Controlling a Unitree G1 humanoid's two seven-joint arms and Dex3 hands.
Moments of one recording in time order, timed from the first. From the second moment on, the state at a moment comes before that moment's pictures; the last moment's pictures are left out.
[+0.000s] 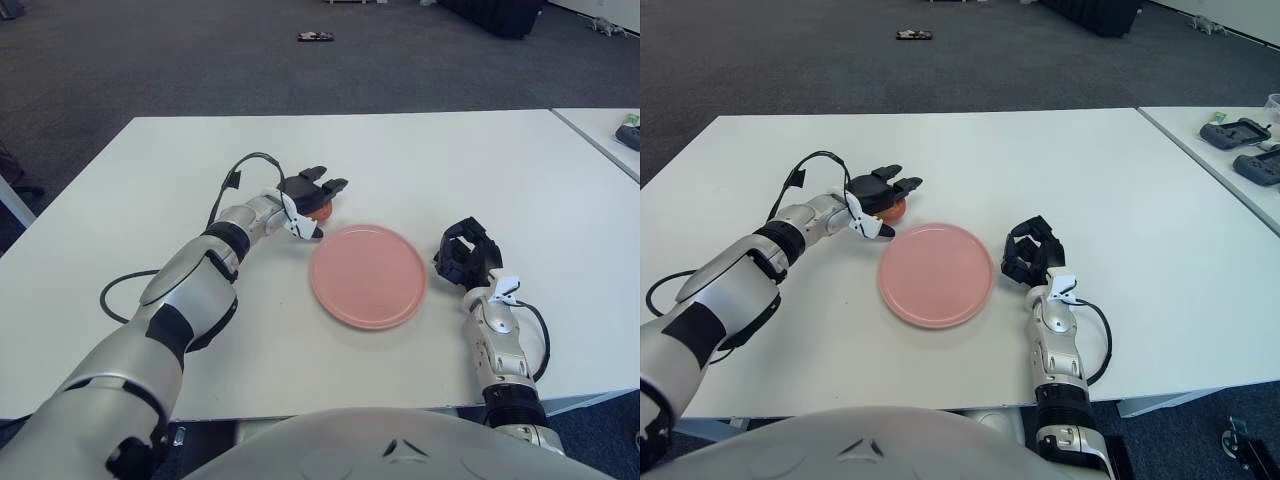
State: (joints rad) left arm -0.92 0.23 -0.80 1.24 0.85 -0.50 0.15; right arm 0.03 -0.02 -0.13 0.26 0.06 -0.21 -0.07
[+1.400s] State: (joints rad) left arm -0.95 0.20 -0.81 1.24 0.86 -0.48 0.04; right arm 0.04 -0.02 -0.13 0.26 0.07 -0.21 -0.07
